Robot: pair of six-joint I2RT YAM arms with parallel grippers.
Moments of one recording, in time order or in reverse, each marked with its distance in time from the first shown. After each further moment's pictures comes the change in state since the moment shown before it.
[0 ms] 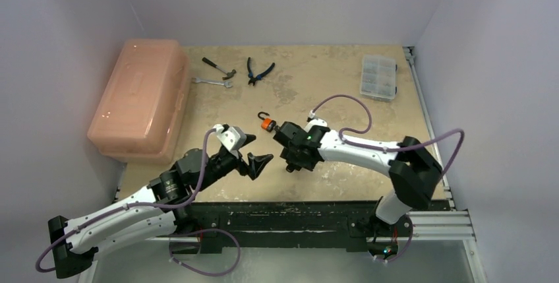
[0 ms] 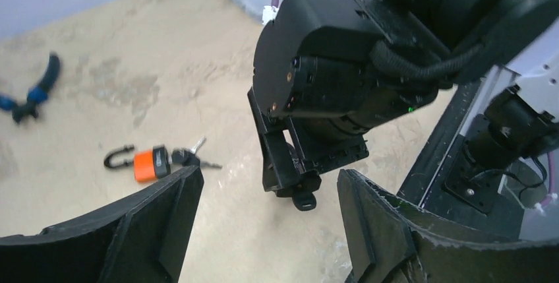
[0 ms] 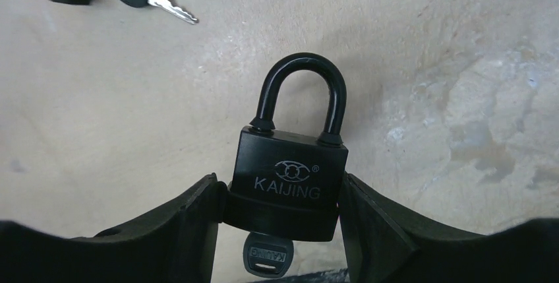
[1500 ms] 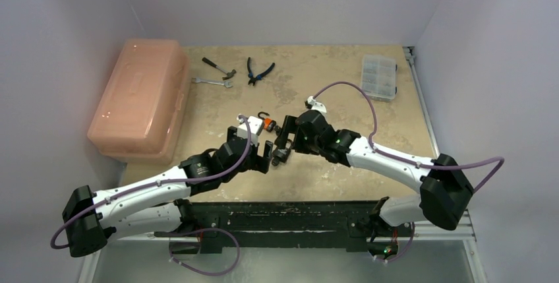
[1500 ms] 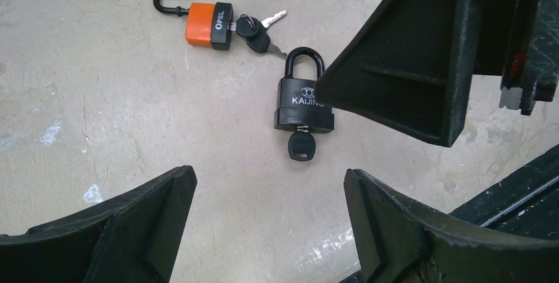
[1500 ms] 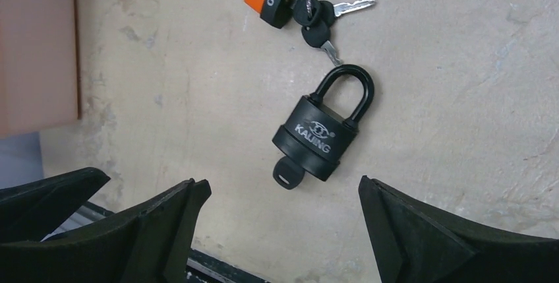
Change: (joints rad) left arm 0.000 0.378 0.126 -0.300 -0.311 -0.322; right arm -0.125 -0.194 -0.212 0.506 -0.226 -0.490
